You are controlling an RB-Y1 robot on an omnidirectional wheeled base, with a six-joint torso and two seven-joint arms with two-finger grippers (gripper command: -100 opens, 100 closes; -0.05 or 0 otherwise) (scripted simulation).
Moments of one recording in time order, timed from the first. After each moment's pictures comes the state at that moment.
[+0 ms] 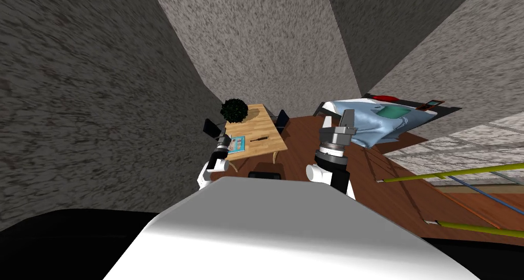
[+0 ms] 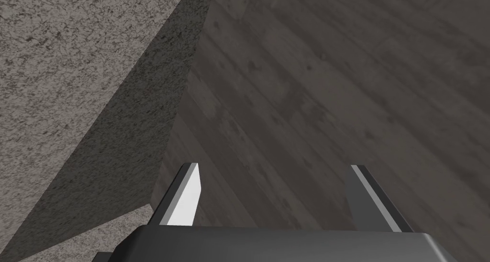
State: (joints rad) left arm 0.34 0.20 0.08 -1.89 0.19 -0.17 0.04; right arm 0.48 0.02 -0.02 -2.39 0.05 -0.45 0.05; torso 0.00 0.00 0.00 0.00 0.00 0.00
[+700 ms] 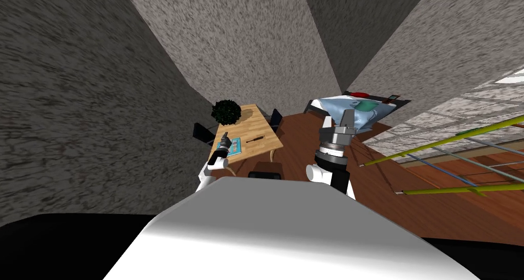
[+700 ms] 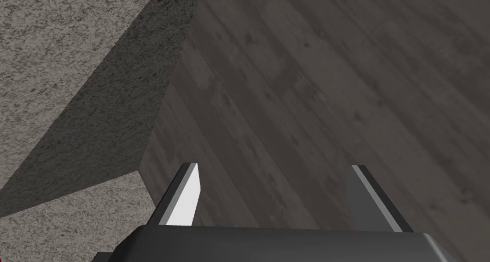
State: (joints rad) left arm 0.25 0.27 0.10 -1.70 0.29 -0.04 0.06; right arm 0.48 0.02 -0.02 -2.39 0.05 -0.45 0.05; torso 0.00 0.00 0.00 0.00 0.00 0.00
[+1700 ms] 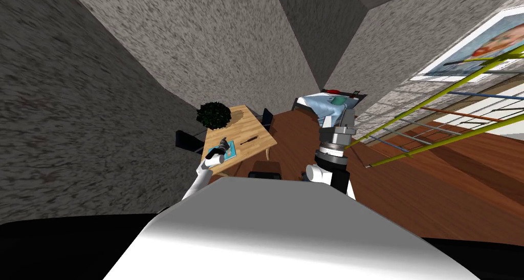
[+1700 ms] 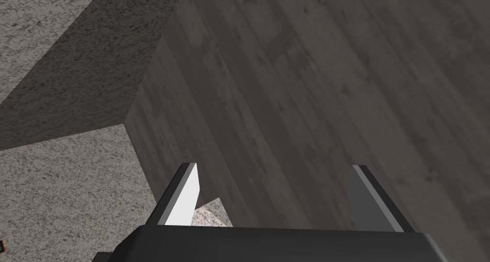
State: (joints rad) left arm 0.12 0.39 0.13 -1.42 0.45 0.18 0.09; right arm 0.48 0.02 -0.02 -2.39 0.05 -0.45 0.05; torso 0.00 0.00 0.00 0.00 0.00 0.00
